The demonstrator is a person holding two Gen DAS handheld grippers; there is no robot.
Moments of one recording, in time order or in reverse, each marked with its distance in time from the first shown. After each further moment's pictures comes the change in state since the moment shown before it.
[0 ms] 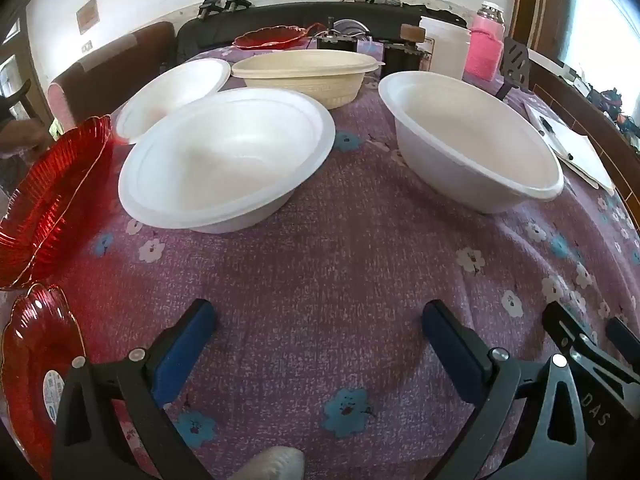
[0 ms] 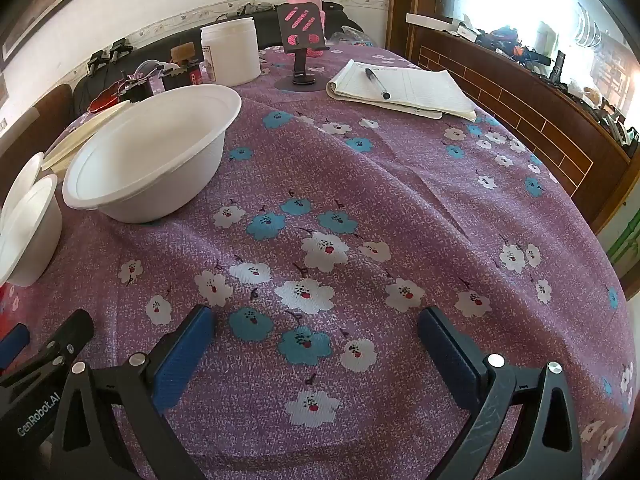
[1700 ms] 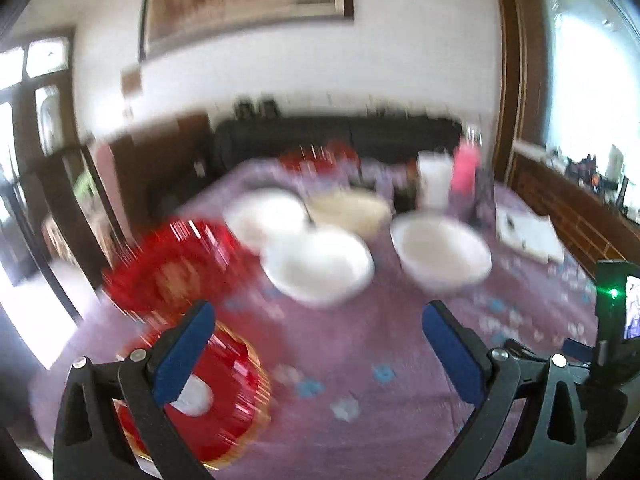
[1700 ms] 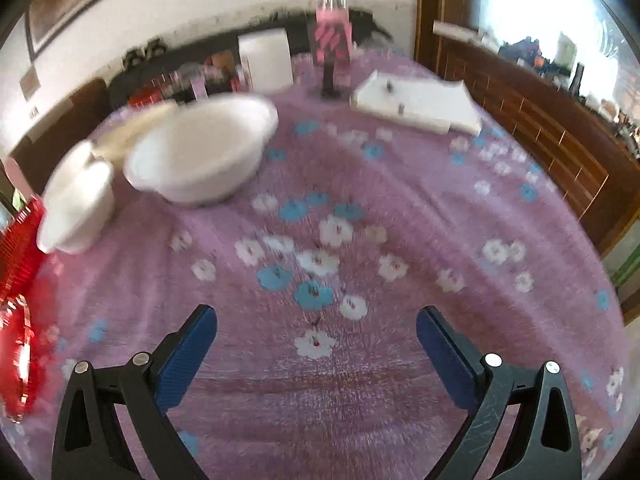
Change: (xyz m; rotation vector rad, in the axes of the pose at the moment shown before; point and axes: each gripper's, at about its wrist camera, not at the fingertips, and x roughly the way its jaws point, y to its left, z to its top) left arm -0.186 0.057 -0.034 -0.032 -0.464 0.045; right arm -0.070 -0.009 -0.010 -0.065 -0.081 0.118
